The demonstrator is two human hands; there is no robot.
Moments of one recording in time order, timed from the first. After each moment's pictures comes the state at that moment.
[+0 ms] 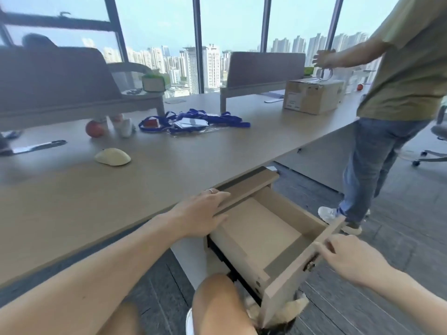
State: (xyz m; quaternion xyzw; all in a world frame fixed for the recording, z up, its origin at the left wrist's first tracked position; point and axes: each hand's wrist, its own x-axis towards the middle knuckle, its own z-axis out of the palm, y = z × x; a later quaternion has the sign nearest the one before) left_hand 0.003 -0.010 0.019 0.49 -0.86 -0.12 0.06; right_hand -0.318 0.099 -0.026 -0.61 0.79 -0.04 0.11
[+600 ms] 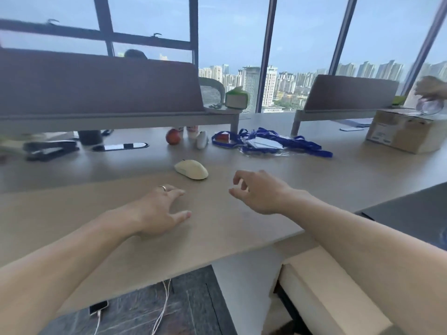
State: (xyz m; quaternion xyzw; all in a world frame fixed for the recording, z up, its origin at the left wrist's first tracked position) left_hand 0.255 -0.042 0.048 0.70 -0.70 -0.10 0.05; right_hand 0.004 -0.115 0.081 -0.86 0.50 -0.09 0.07
